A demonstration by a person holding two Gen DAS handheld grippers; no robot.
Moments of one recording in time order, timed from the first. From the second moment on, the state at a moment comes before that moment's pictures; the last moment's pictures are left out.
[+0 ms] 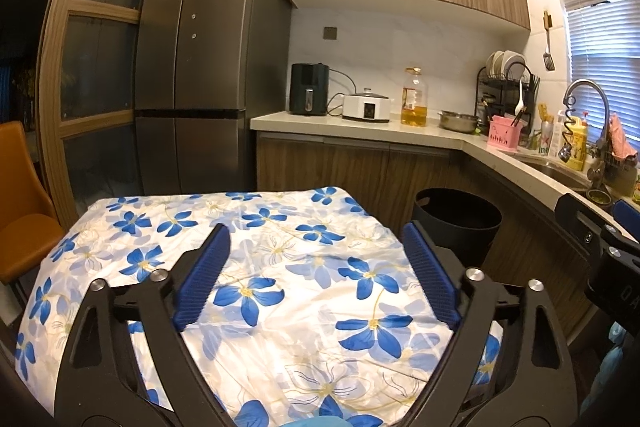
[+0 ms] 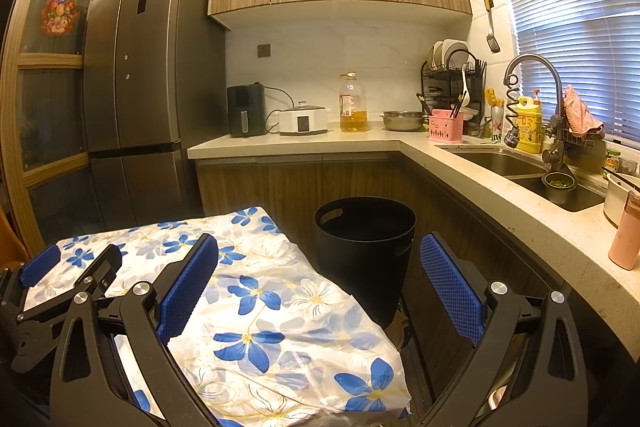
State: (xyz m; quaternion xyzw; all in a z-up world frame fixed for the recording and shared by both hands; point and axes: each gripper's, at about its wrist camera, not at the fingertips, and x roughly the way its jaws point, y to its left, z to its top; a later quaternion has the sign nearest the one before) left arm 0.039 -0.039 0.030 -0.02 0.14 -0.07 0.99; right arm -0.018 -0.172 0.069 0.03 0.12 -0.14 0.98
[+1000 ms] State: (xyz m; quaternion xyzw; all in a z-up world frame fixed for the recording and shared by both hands) left arm 0.038 -0.047 0.021 -0.01 0.14 -0.07 0.99; right arm -0.017 -0.173 0.063 0.04 0.13 -0.14 0.98
